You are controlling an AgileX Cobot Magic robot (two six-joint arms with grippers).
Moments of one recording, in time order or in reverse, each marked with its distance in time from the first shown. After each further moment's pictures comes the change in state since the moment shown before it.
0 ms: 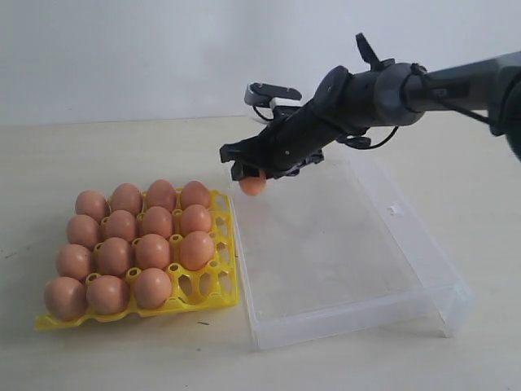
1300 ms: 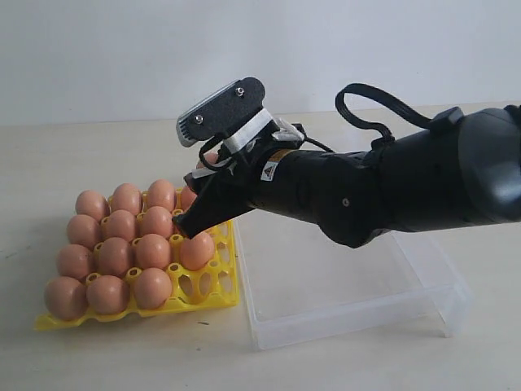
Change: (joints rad) left arm 0.000 0.000 0.000 0.000 0.000 0.000; right arm 0.368 -0.497 0.710 -0.364 -0.774 -0.014
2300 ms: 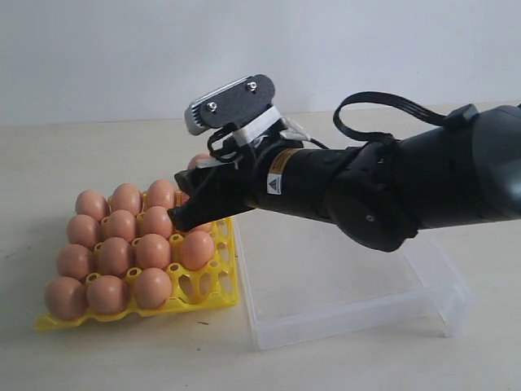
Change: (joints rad) left arm 0.000 0.000 0.000 0.000 0.000 0.000; right arm -0.032 -0.014 0.025 -0.423 -0.043 0.520
